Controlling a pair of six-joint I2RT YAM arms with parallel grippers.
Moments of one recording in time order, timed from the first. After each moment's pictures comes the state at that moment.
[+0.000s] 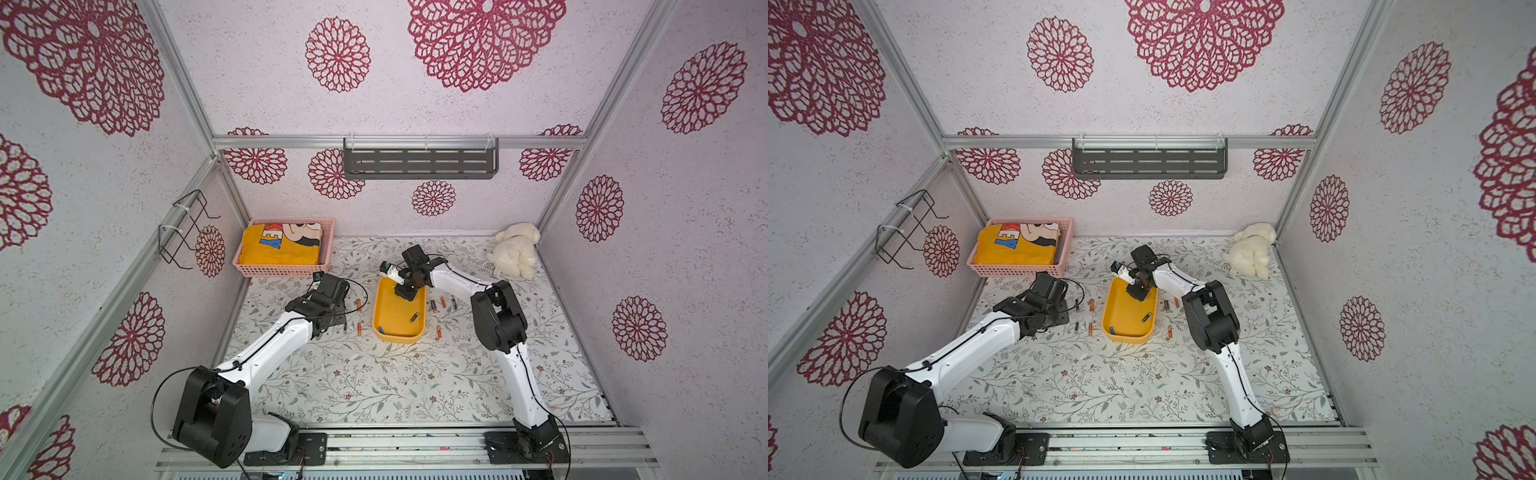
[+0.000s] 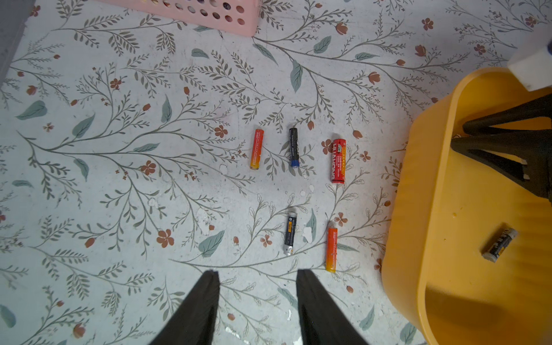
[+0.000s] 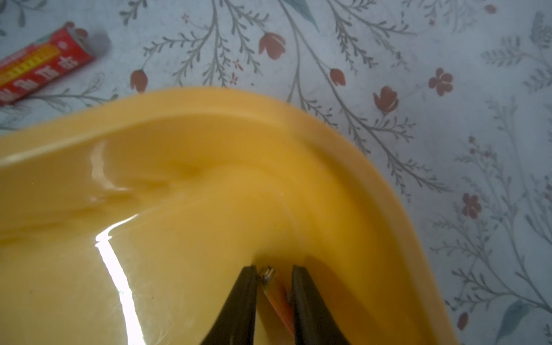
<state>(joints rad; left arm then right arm) -0.42 1.39 0.99 -0.65 -0.34 -0.58 0.56 2.36 1.93 -0.64 -0.19 -0.54</state>
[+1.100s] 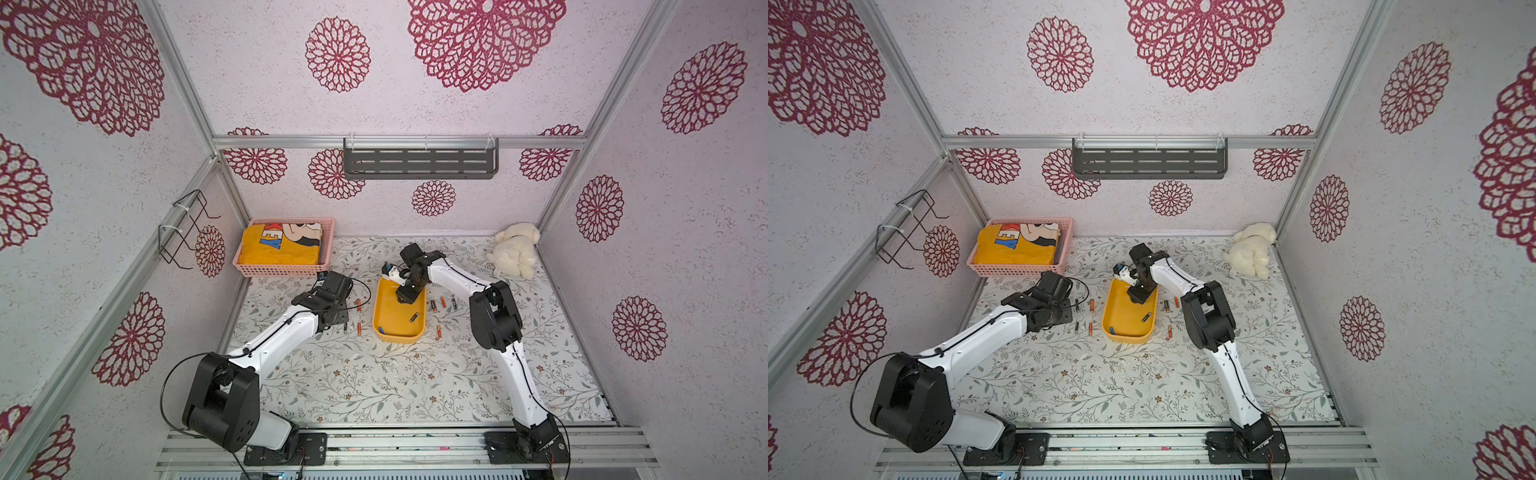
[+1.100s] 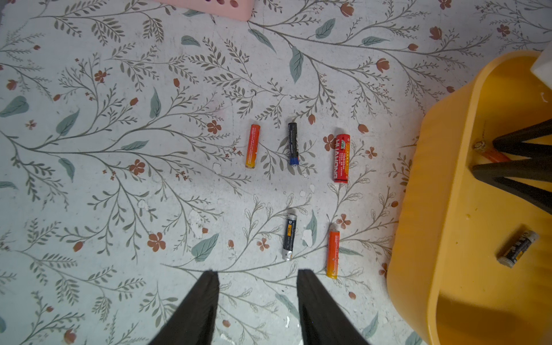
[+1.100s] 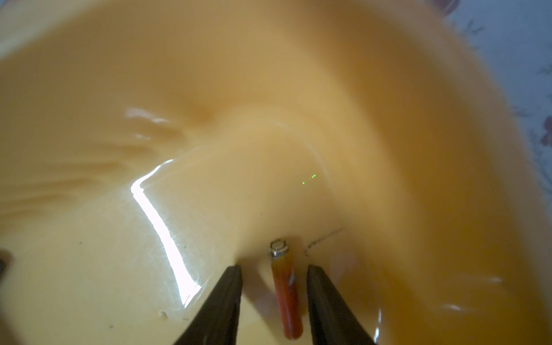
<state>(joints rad) -0.42 1.46 1.02 -0.66 -0.32 -0.58 0.57 2.40 2.05 -0.89 -0.16 -0.47</state>
